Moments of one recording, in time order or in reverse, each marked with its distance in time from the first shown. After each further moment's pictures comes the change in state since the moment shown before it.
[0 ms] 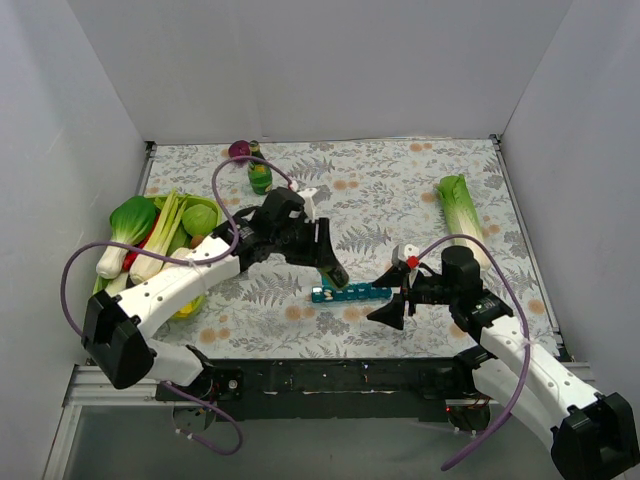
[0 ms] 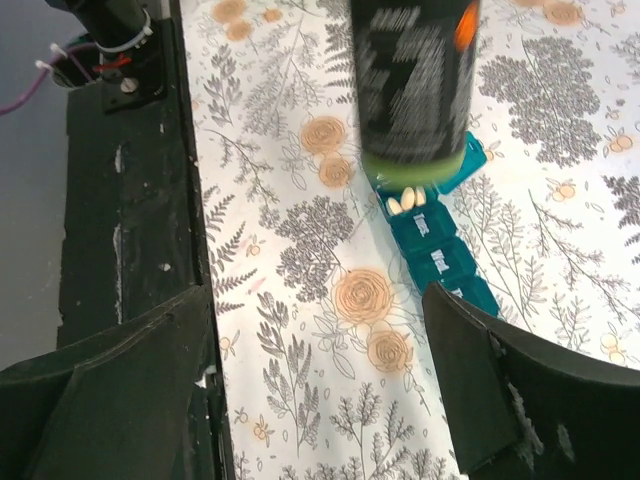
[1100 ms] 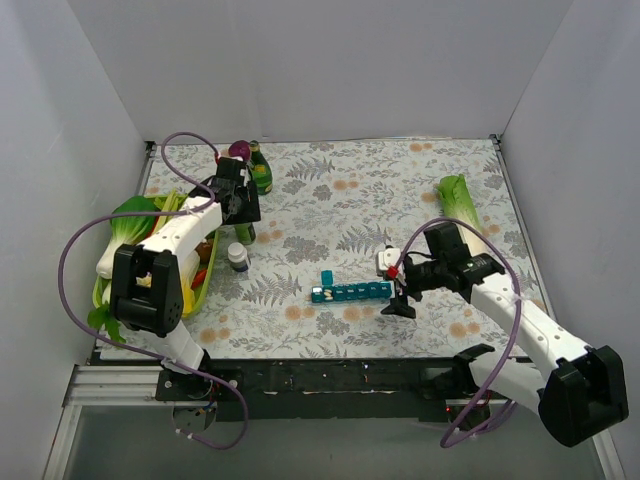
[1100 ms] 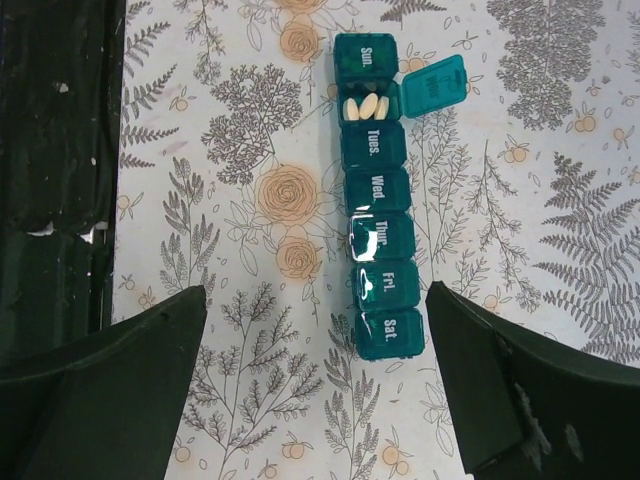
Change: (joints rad) left arm 0.537 0.285 0.059 0.055 -0.471 0.280; right arm -0.011 0.256 0.315 -0.581 0.114 -0.761
